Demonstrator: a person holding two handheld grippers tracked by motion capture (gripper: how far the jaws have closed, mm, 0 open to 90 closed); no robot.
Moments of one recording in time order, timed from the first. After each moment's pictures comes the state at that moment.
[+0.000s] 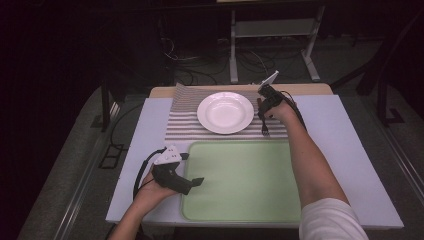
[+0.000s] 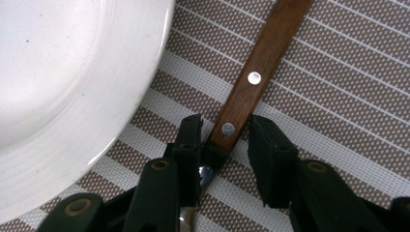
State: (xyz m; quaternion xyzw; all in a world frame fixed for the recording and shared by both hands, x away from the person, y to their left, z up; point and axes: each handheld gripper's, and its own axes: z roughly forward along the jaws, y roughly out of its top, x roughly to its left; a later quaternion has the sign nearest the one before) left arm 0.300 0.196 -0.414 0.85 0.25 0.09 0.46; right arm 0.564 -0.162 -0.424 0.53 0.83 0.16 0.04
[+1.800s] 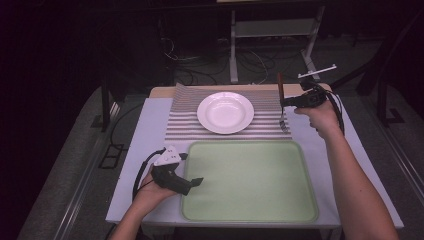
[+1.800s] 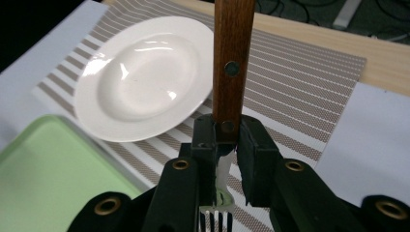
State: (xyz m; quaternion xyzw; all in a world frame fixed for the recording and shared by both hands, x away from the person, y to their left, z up) left arm 0.298 0.198 -0.414 0.85 0.25 0.10 0.46; right arm 0.469 -0.249 -0.339 0.49 0.77 0.40 0.08
